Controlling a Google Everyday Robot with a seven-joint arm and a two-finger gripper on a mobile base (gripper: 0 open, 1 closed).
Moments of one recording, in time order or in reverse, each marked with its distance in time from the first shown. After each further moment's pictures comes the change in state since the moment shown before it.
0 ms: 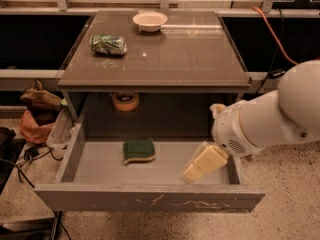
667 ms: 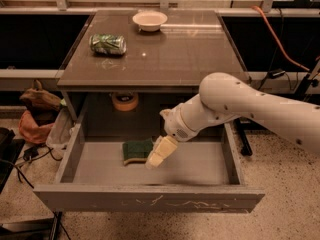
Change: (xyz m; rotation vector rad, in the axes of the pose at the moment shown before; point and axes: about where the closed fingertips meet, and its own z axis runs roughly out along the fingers) arm -0.029 -0.030 0.180 -0.263 -0.072 -0.141
